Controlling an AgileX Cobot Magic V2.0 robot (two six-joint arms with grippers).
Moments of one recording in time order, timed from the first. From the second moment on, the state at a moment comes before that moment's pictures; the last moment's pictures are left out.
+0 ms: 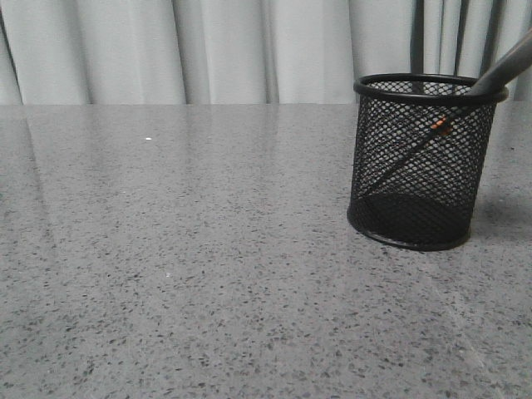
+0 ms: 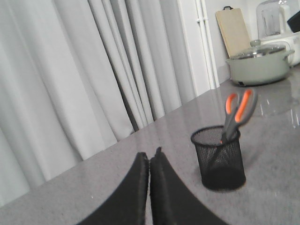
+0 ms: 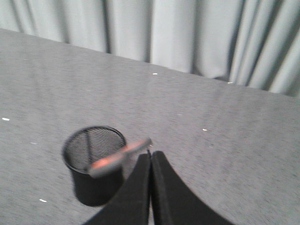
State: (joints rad) left arm -0.86 0.12 -0.36 0.27 0.19 0.04; right arm 0.28 0.38 -0.88 0.01 0.84 -0.11
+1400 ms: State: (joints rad) left arm -0.64 0.07 -0.12 0.06 0.14 0.12; right arm 0.28 0.06 -0.52 -0.04 0.69 -0.11
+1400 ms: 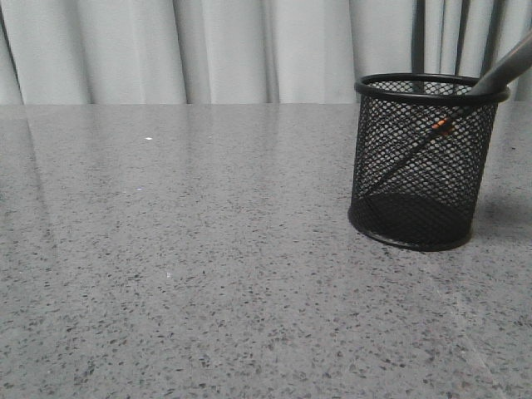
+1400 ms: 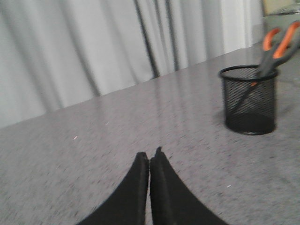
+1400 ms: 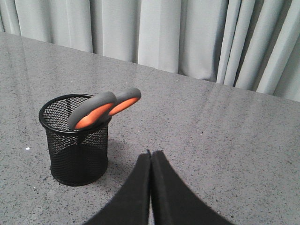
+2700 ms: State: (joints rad) left arm -0.10 -0.01 0.00 -0.07 0.33 0.12; right arm 0.28 0.06 -0.51 -0.04 0.69 -0.11
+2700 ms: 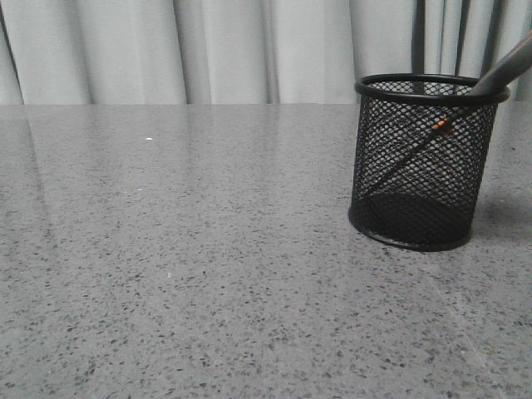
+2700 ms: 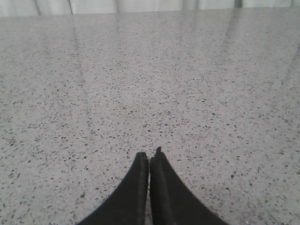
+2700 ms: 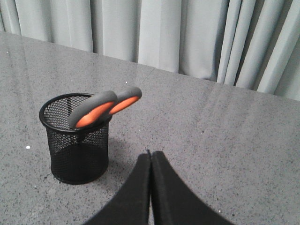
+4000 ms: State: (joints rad) left arm -0.10 -0.01 0.00 -0.07 0.33 0.12; right arm -0.06 -0.01 0.01 -0.01 0.32 -0.09
